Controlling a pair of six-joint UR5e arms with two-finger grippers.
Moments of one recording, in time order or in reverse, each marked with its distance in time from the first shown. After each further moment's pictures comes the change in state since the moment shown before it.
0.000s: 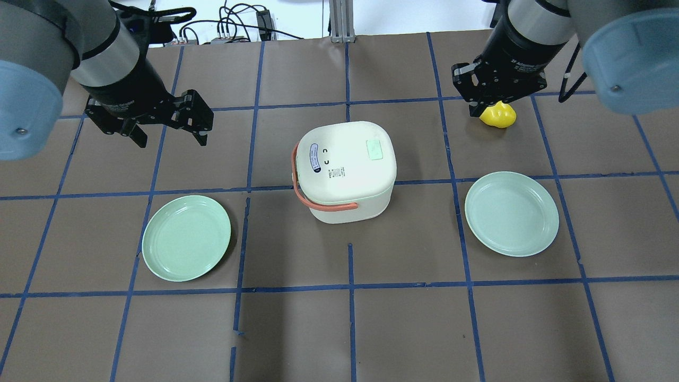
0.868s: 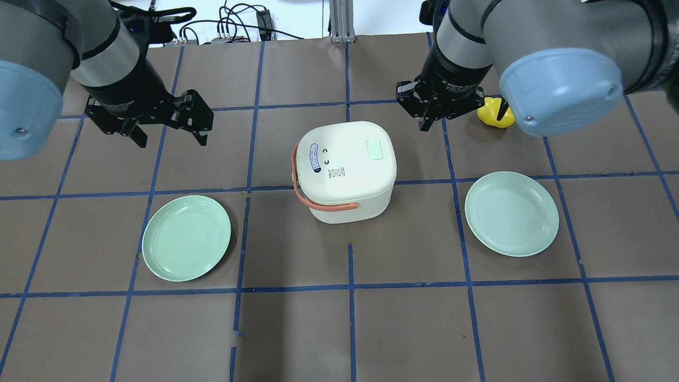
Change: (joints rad) left arm 0.000 0.000 0.000 0.000 0.000 0.000; right arm 0.129 0.067 0.025 -0.086 0.005 0.132
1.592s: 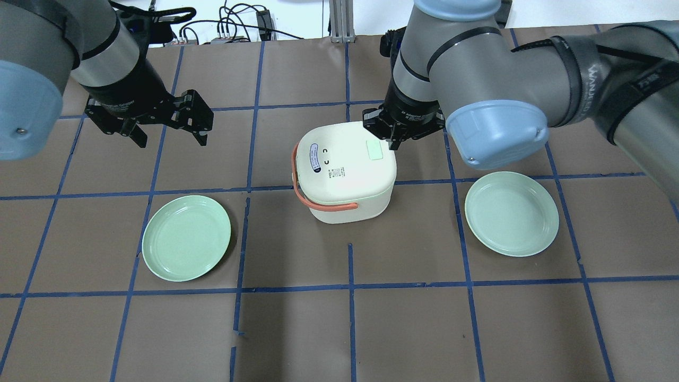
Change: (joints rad) left arm 0.000 0.000 0.000 0.000 0.000 0.000; right arm 0.090 0.050 0.054 -0.120 -0.012 0.034
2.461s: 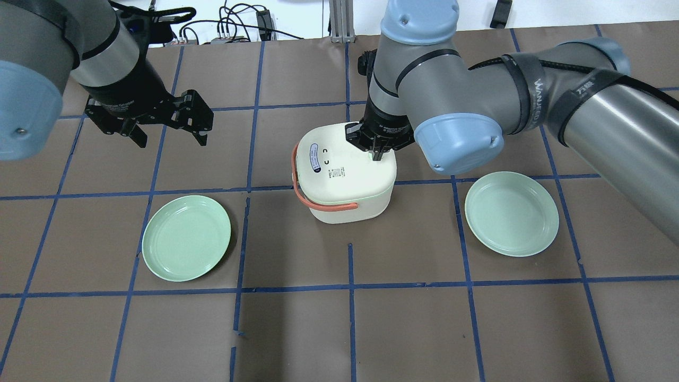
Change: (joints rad) left arm 0.000 0.000 0.000 0.000 0.000 0.000; right arm 0.037 0.085 -0.001 -0.057 -0.001 -0.003
